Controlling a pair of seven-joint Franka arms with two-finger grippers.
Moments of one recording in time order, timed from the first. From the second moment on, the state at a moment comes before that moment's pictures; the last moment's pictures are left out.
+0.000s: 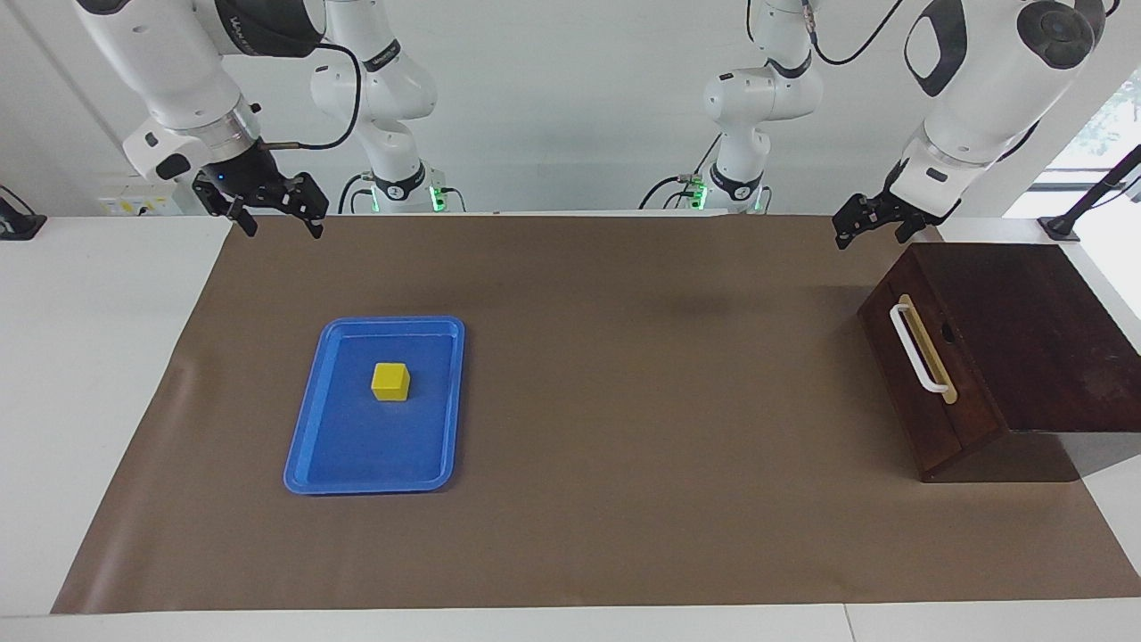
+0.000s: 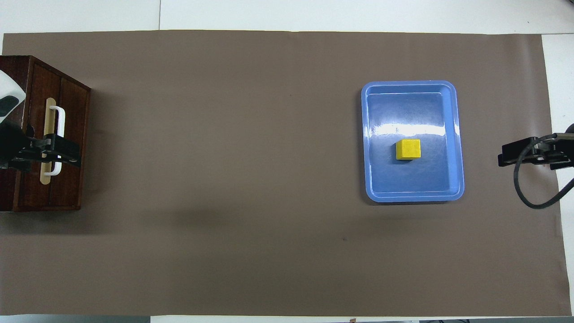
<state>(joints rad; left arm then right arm) 0.05 -0.03 -0.12 -1.67 0.01 1.49 -0.09 -0.06 -0.10 0.01 -1.73 0.02 1.55 0.05</state>
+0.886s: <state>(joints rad) 0.05 -0.03 -0.12 -1.67 0.01 1.49 -0.09 -0.07 -0.10 0.01 -1.73 0.02 1.55 0.05</state>
